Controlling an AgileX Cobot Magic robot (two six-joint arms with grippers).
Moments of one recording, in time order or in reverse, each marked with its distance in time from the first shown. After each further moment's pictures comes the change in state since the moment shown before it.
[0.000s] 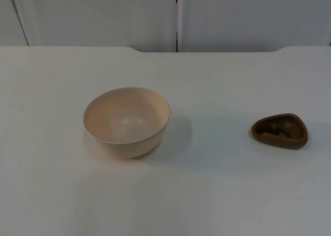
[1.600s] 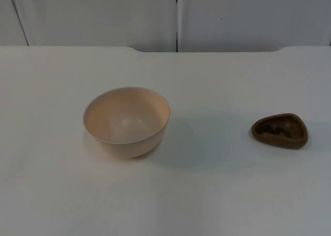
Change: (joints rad) right arm 0.000 0.000 0.000 0.000 0.000 0.002; left arm 0.000 0.589 -0.211 -0.415 -0.096 0.359
